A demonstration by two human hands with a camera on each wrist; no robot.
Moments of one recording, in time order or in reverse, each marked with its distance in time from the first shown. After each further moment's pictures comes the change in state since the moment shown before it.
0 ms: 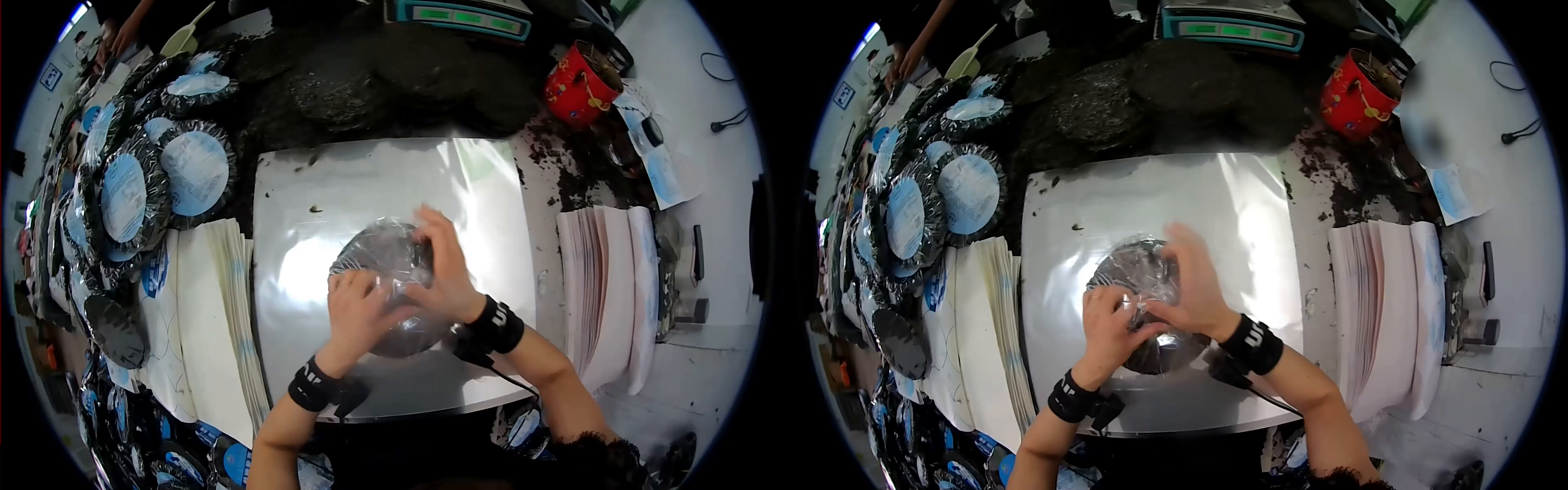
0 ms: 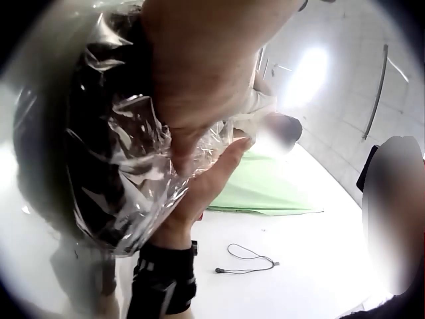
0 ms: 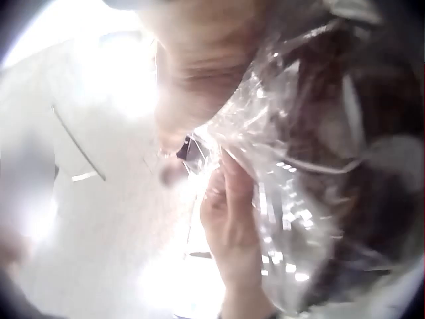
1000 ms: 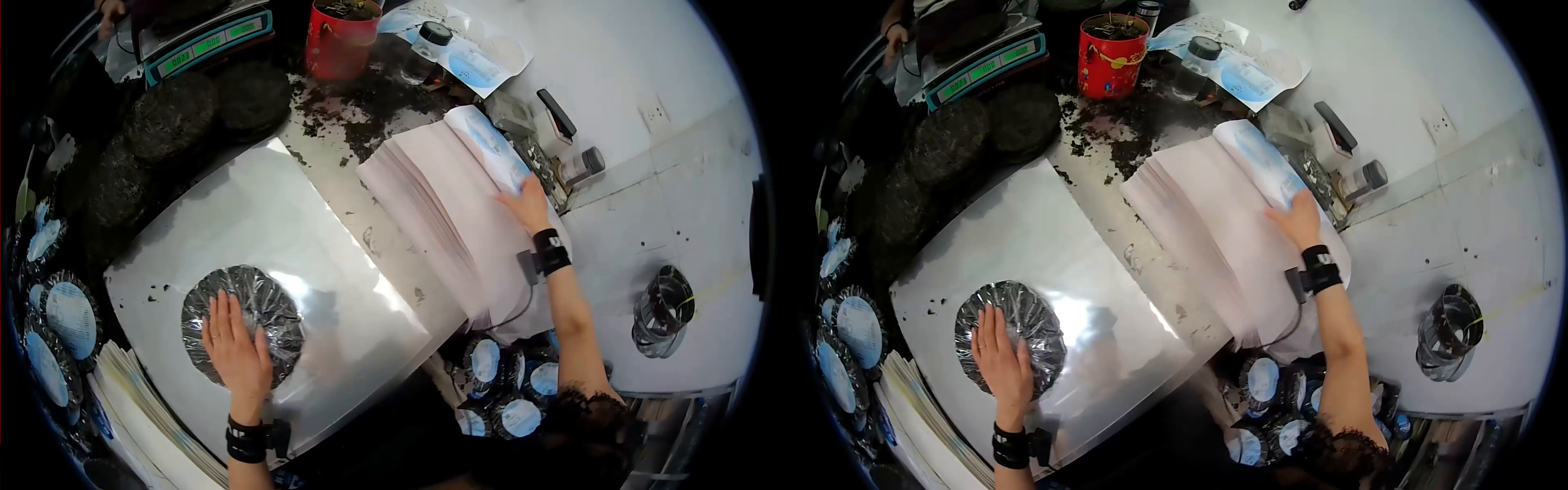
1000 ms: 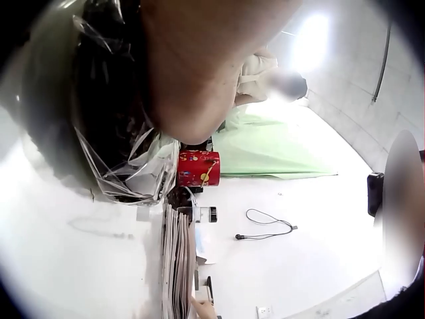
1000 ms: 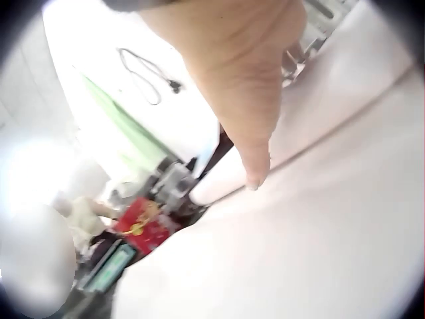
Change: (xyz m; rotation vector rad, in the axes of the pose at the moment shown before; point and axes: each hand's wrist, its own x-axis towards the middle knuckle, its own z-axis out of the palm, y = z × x) left_hand 0.005 0.048 0.020 0.254 -0.205 0.076; right_hand -0.298 0.007 -0.413 -1.472 0.257 0.715
